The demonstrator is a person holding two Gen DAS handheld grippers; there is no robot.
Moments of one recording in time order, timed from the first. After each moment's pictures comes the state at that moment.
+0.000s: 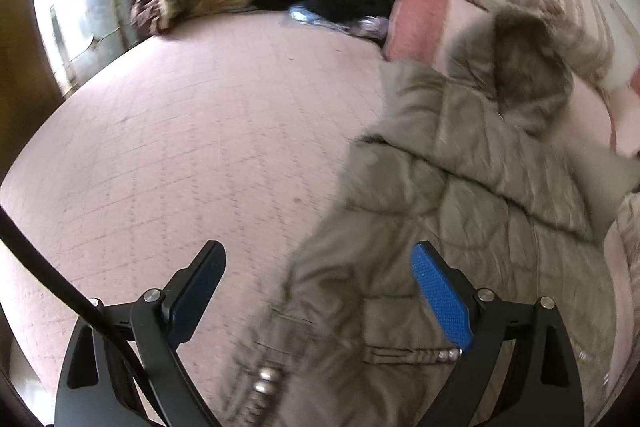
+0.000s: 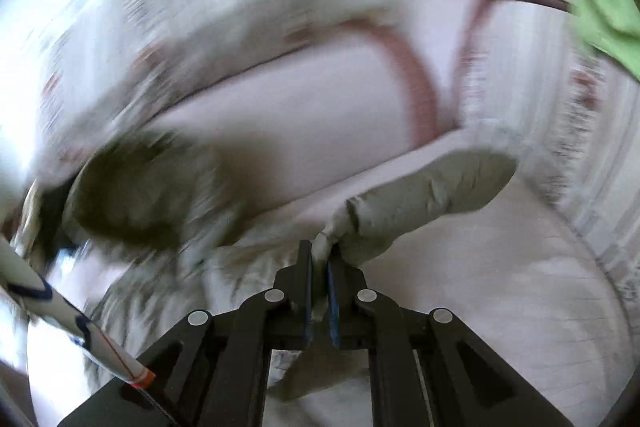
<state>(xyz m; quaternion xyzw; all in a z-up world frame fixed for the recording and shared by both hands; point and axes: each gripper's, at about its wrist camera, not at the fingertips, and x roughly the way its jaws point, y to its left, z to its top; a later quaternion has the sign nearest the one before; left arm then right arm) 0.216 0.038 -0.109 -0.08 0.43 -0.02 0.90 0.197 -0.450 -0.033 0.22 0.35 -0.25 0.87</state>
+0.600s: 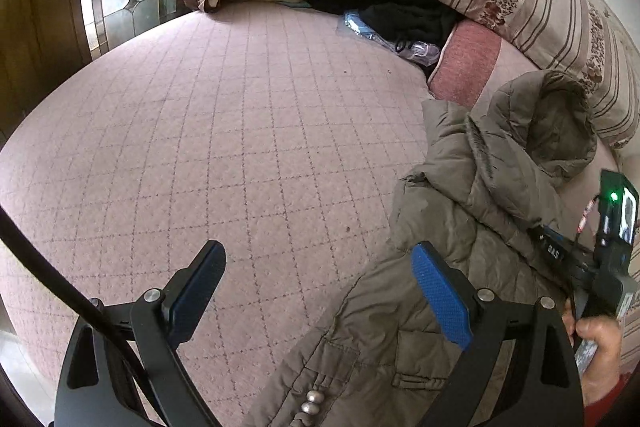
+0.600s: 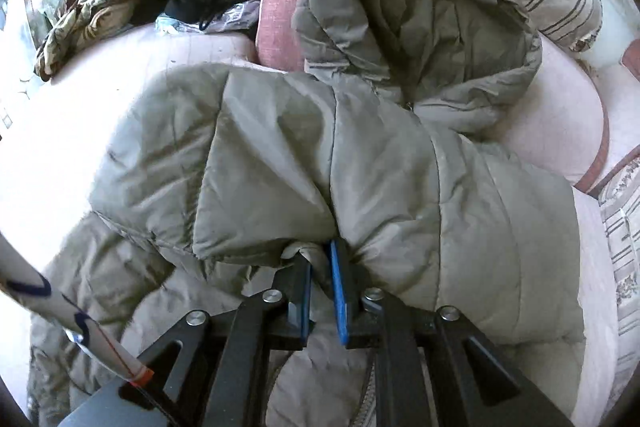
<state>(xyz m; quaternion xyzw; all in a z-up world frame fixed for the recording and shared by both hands) 0.226 0.084 -0.104 -0.15 0.43 0.02 0.89 0.272 -0.185 -0.158 -0.01 0.47 -0.06 0.88</state>
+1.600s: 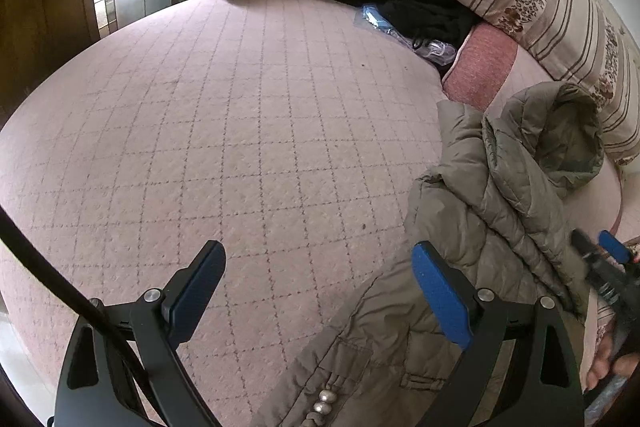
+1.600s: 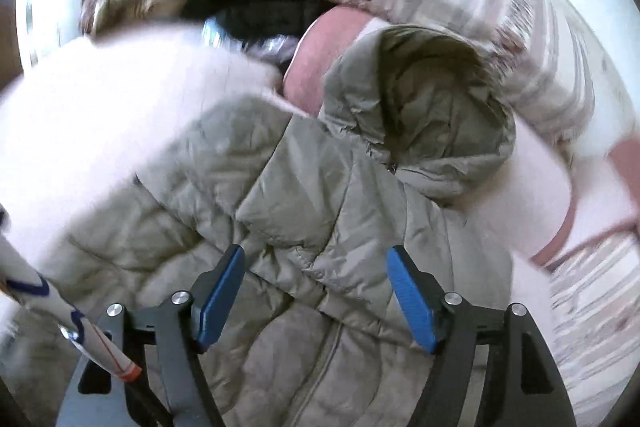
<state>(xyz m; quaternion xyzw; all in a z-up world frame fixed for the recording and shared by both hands) 0.229 0.102 -0.110 -0.18 0.45 0.03 0.87 0.233 -0.179 -0.082 -0.11 0.42 -0.04 0.90</state>
